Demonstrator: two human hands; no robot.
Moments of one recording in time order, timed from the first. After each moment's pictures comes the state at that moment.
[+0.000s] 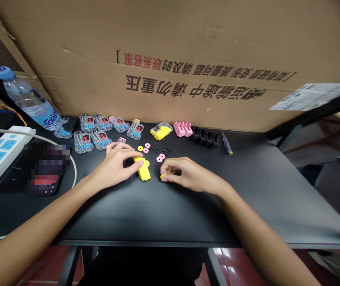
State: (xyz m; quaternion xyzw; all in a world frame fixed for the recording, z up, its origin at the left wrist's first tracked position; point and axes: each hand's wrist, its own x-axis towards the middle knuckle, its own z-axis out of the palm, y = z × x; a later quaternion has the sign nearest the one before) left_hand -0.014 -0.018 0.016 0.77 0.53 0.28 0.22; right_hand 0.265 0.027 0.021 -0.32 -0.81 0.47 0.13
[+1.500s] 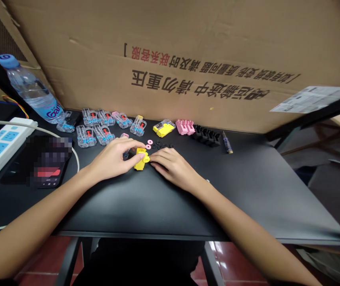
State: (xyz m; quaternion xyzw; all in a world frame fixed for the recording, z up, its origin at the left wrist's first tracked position) left_hand -0.028 -0.015 0.024 0.80 0.46 0.33 0.19; right_hand 0.236 0.023 -0.004 -0.24 -0.95 0.11 0.19
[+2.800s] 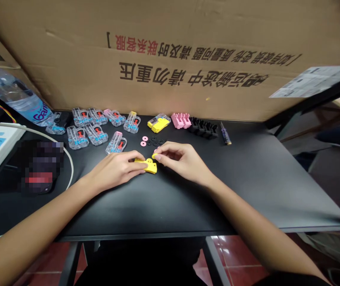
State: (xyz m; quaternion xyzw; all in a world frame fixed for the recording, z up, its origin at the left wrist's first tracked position) left_hand -0.017 -0.025 0.001 0.90 0.34 0.26 0.09; right_hand 0.246 0.018 0.013 -0.38 -0.76 0.42 0.31
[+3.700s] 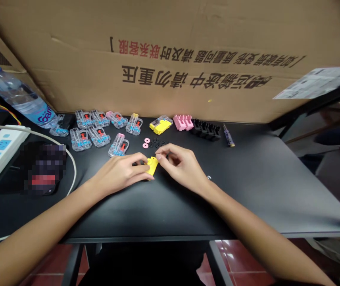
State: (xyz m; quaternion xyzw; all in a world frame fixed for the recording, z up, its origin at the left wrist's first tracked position) left_hand -0.010 -0.030 0.007 0.90 0.33 0.27 0.06; right_hand 0.234 0.004 0.014 -0.43 -0.76 0.36 0.32
